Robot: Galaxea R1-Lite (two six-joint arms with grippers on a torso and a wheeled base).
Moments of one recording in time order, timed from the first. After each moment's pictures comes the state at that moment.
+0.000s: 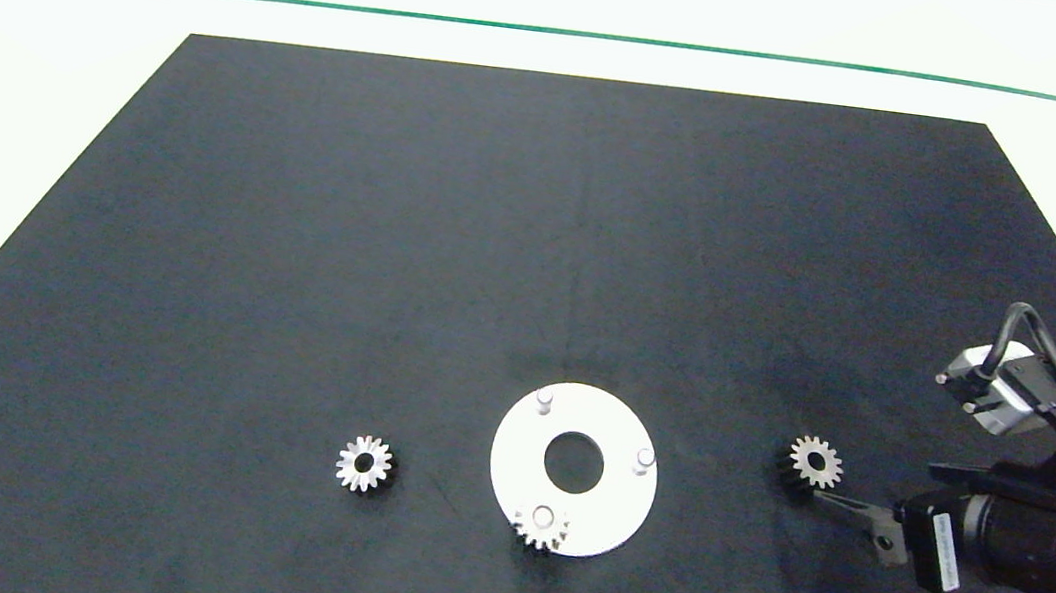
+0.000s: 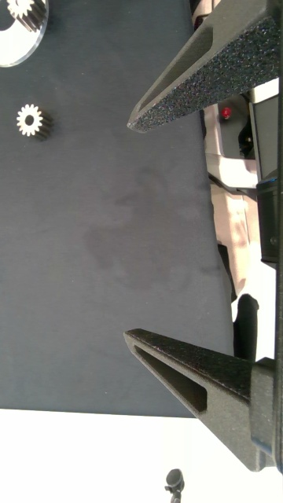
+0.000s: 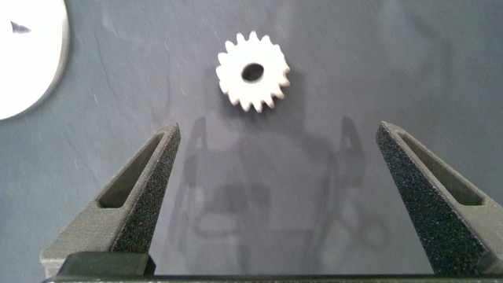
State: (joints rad) left arm -0.04 0.07 -0.69 0.77 -0.02 0.14; right arm 0.41 1.34 -0.72 0.02 -0.19 -0.01
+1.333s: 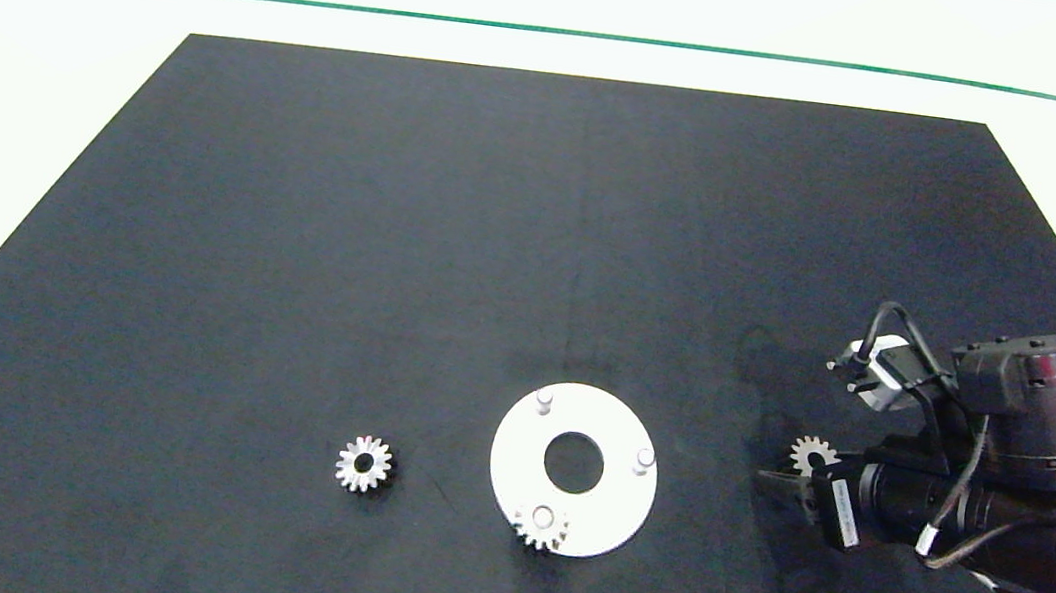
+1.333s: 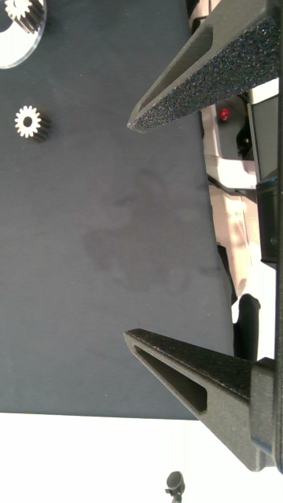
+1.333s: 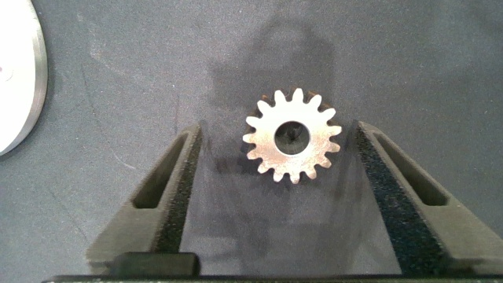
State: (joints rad) left arm -0.04 0.07 -0.68 0.77 -0.02 0.14; right arm 0.41 1.55 -0.76 -0.09 -0.15 -0.01
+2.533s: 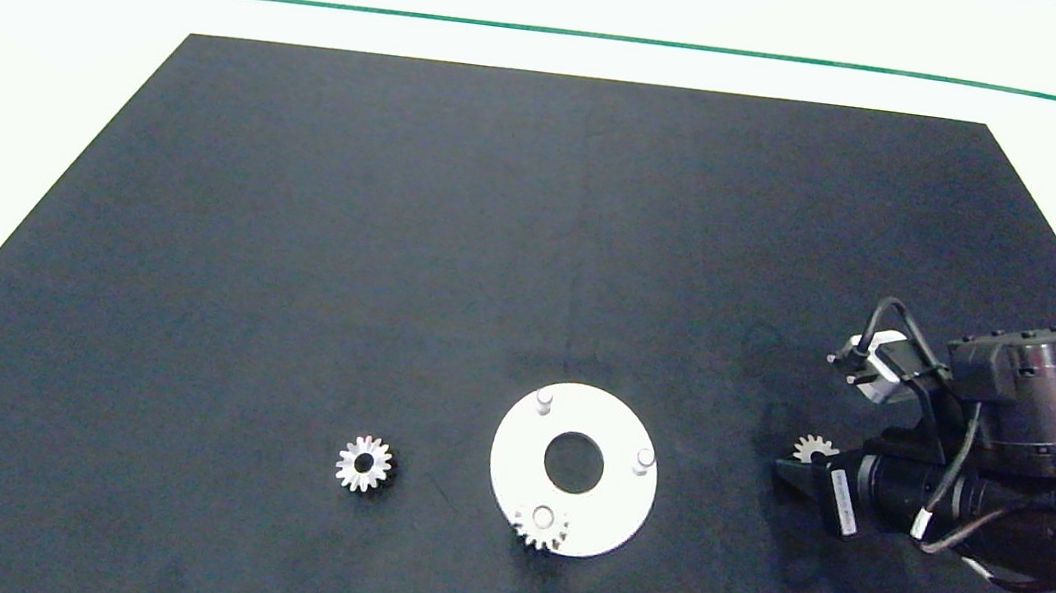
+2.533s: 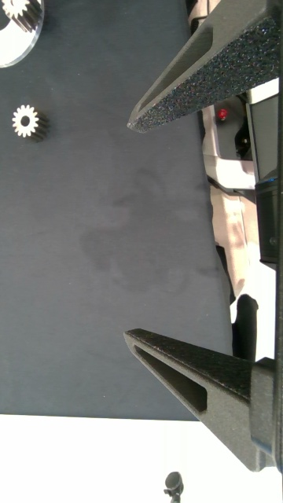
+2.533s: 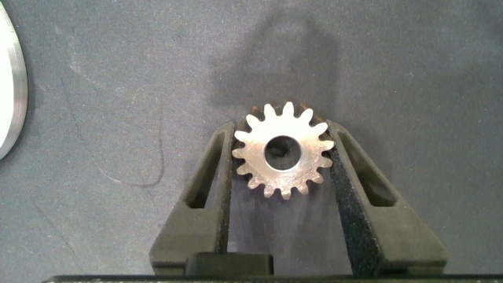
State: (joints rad) left arm -0.04 0.07 -0.68 0.77 -0.02 0.15; right arm 0.37 1.57 -0.78 -0.10 -0.13 -0.01
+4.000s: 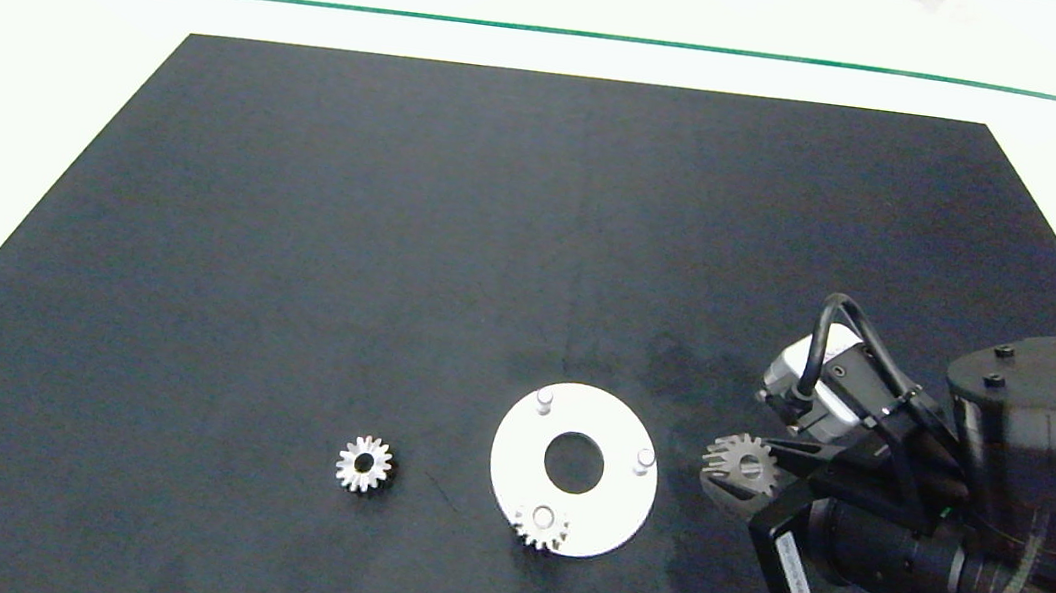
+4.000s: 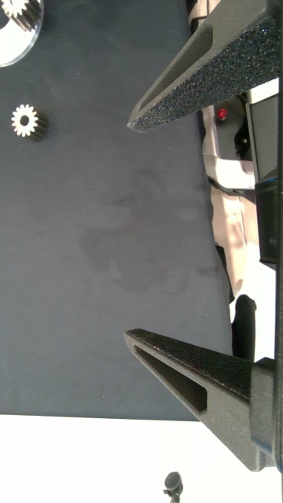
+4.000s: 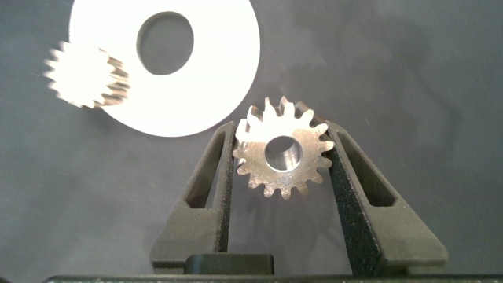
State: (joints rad) left arm -0.04 0.07 -0.68 0.77 -0.02 0.14; right arm 0.79 1.46 -0.81 -0.08 -0.34 -0.08
